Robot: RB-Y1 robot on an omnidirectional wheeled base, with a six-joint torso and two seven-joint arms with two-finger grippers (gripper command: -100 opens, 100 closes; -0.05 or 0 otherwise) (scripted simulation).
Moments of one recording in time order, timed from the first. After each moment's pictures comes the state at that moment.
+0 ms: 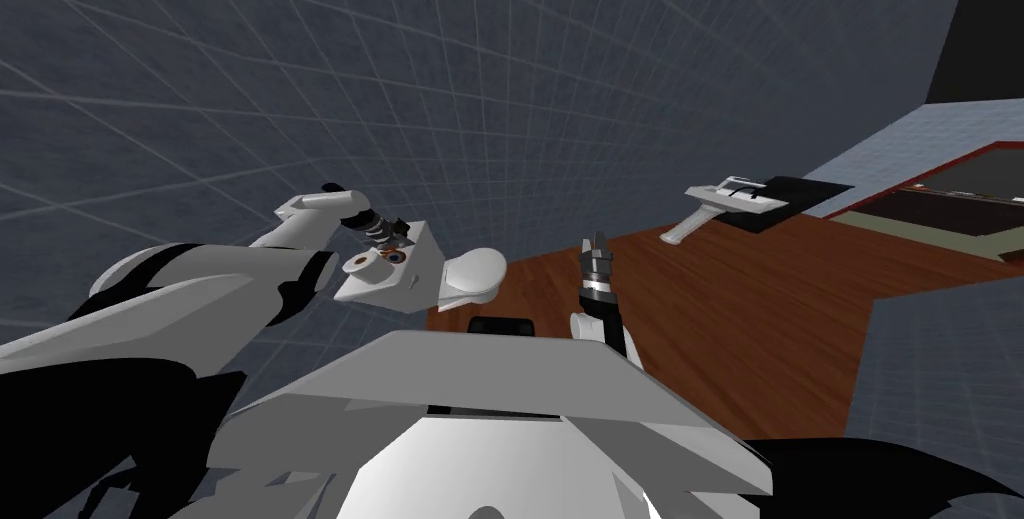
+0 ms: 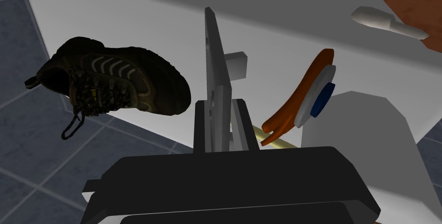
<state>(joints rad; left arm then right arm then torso) -0.74 0.93 0.06 -0.64 0.71 1.27 -0.02 0.54 -0.03 0.01 -2.21 0.02 -0.38 0.03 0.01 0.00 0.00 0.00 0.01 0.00</state>
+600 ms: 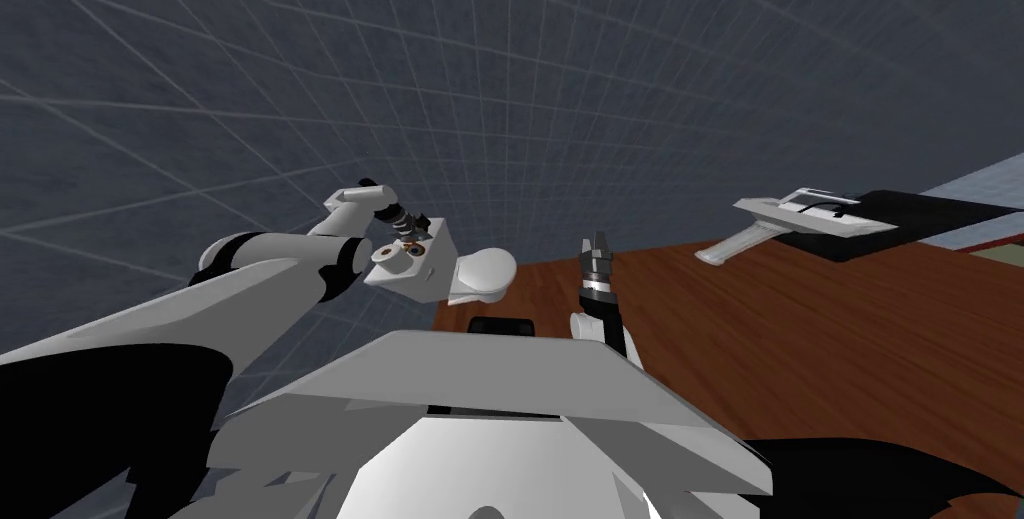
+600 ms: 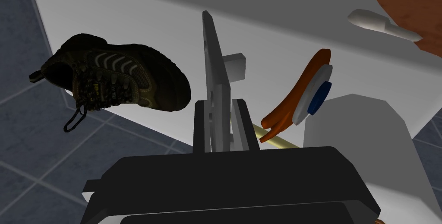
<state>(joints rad) -0.89 0.77 0.15 -0.59 0.53 1.30 -0.05 0.54 -0.03 0.01 -2.21 0.02 -0.38 0.03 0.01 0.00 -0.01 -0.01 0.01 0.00</state>
